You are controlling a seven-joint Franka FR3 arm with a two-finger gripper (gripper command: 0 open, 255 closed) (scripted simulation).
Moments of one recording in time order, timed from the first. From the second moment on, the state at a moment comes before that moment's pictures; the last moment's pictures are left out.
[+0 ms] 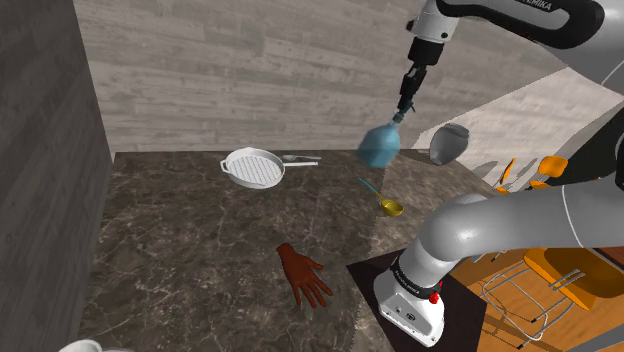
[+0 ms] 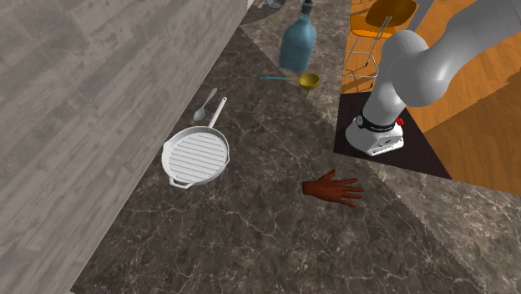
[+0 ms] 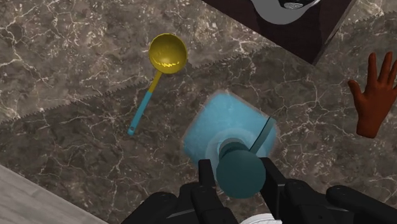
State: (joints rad) arm -0.16 -0.68 -0.10 -2.13 -0.17 1.41 -0.40
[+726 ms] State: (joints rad) arm -0.16 -0.73 -0.11 -2.31 -0.18 1.54 -0.38
